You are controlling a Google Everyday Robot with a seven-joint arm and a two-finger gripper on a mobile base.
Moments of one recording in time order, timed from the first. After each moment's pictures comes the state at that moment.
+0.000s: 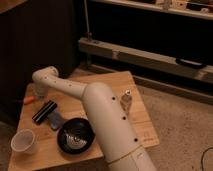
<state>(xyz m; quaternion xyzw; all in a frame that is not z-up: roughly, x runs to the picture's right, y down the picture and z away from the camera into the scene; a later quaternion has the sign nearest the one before) -0.425 0.067 0.895 -0.32 0.27 0.90 0.08</state>
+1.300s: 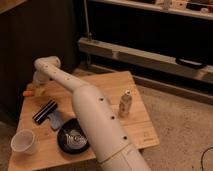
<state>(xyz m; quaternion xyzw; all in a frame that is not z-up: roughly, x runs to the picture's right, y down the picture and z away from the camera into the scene) -0.464 -0.023 0.927 -0.35 0.23 0.91 0.06</state>
